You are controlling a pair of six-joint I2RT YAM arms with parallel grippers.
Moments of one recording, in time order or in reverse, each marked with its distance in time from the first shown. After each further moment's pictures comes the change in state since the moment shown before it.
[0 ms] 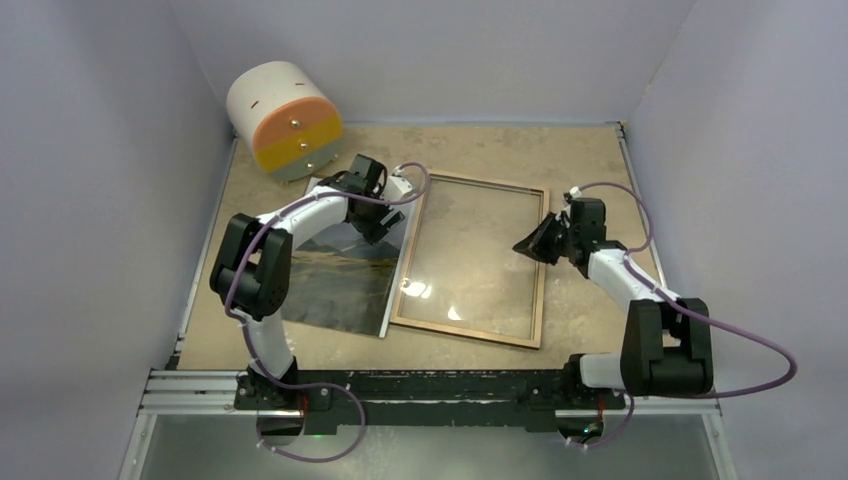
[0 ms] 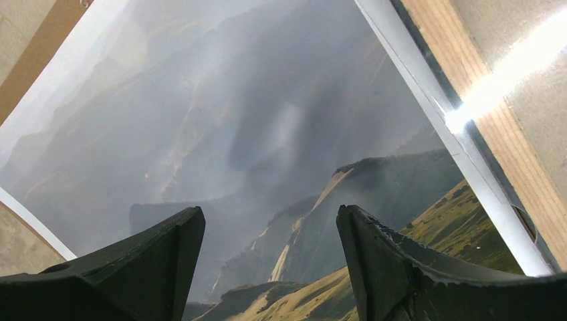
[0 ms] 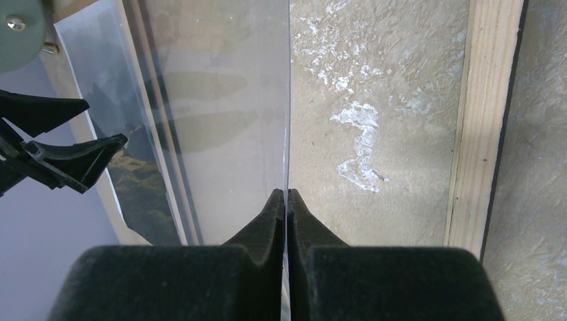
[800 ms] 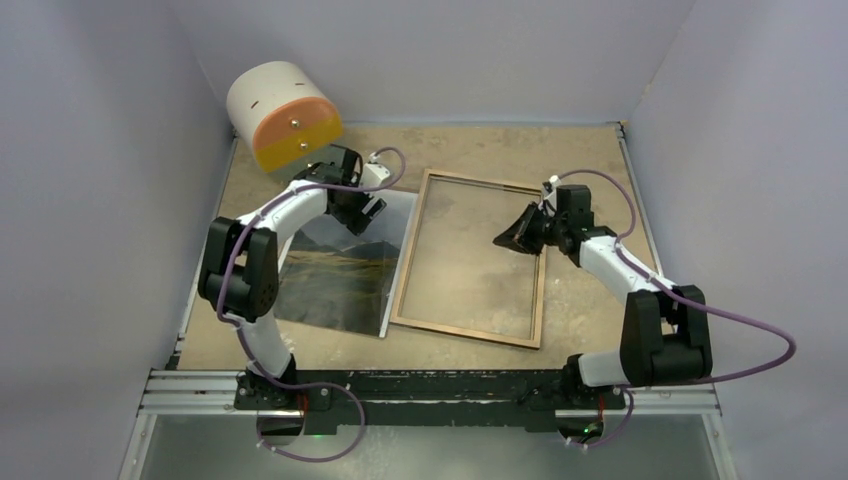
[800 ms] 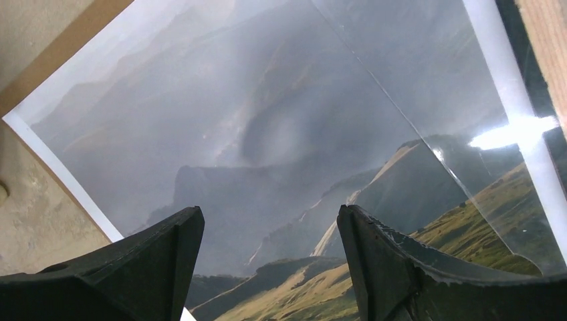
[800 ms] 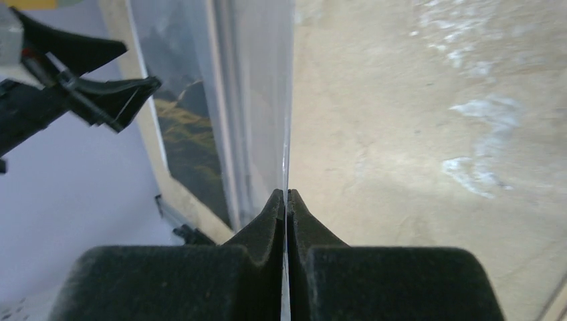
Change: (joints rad) left arm 0.122 -0.041 0.008 -0.023 0.051 -0.005; right arm 0.102 0.051 0.118 -0.028 -0.169 0.066
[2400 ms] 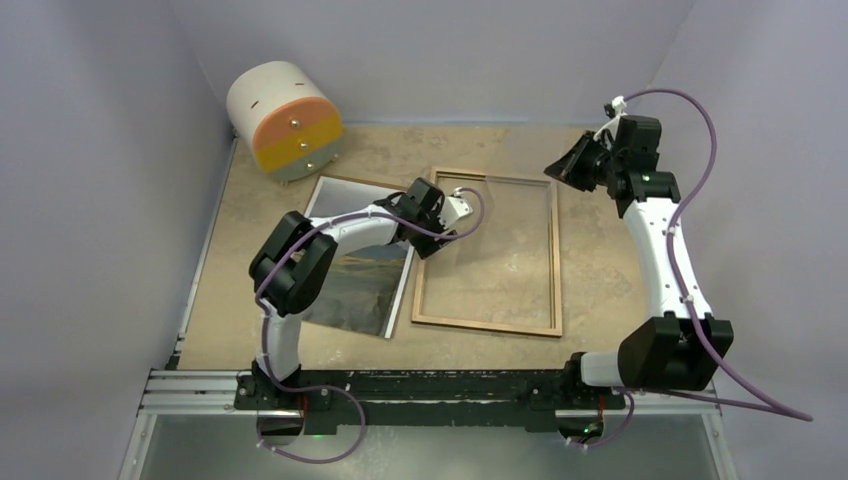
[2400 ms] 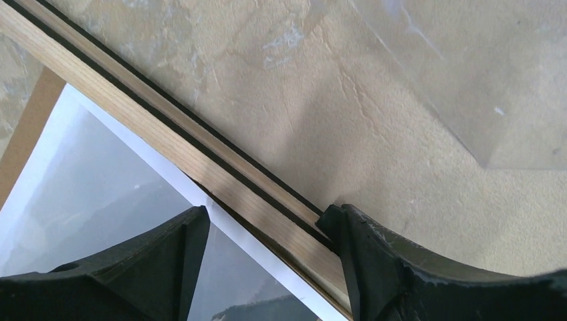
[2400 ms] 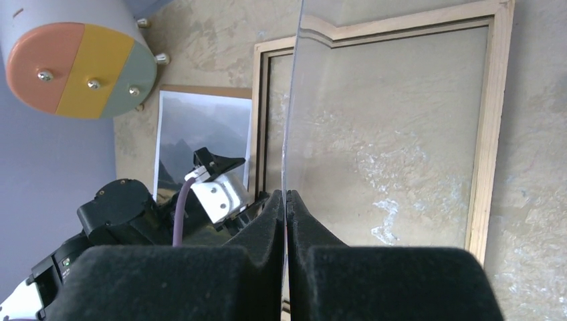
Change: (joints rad) left arm -0.398 0.205 0.050 0.243 -0.052 -0.045; right arm -0.185 -0.034 0.572 -0.413 0.194 -0.246
